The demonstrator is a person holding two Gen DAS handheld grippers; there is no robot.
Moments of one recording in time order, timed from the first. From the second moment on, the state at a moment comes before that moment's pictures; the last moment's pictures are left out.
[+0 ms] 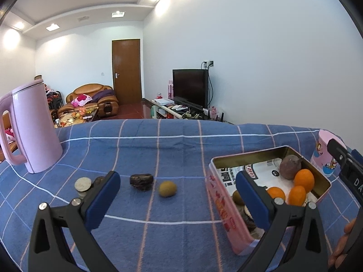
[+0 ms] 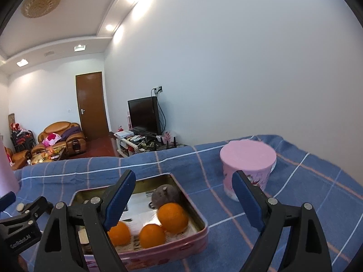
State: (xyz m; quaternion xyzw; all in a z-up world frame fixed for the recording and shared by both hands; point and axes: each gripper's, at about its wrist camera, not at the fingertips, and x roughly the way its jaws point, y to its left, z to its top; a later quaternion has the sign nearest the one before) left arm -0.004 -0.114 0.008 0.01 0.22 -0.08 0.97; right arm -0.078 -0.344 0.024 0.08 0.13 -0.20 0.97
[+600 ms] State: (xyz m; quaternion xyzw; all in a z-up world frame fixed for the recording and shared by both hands) left arm -0.002 -0.058 0.008 0.01 0.22 -0.06 0.97; right arm -0.069 -0.268 0.022 0.08 0.14 -0.16 0.97
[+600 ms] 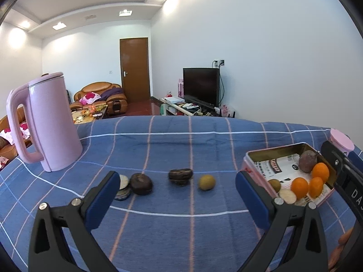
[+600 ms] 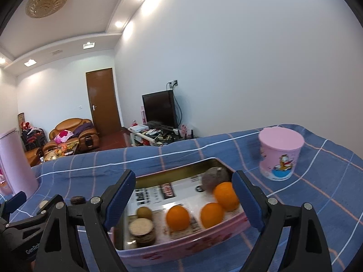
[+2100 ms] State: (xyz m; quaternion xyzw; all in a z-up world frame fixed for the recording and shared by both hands) left arm 0.088 0.106 -0.013 -0.05 0.34 0.06 0.94; right arm 0.096 -0.133 -0.033 -0.04 0.40 -0.03 0.91
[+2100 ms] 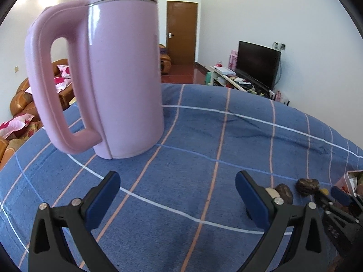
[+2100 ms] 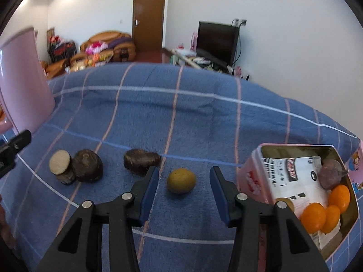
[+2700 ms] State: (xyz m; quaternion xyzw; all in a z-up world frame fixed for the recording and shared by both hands) left arm 0.080 0.061 -0.010 0.04 0.35 -0.09 0.93; right arm 0.030 -0.150 -0.010 0.06 0.32 0.04 0.95
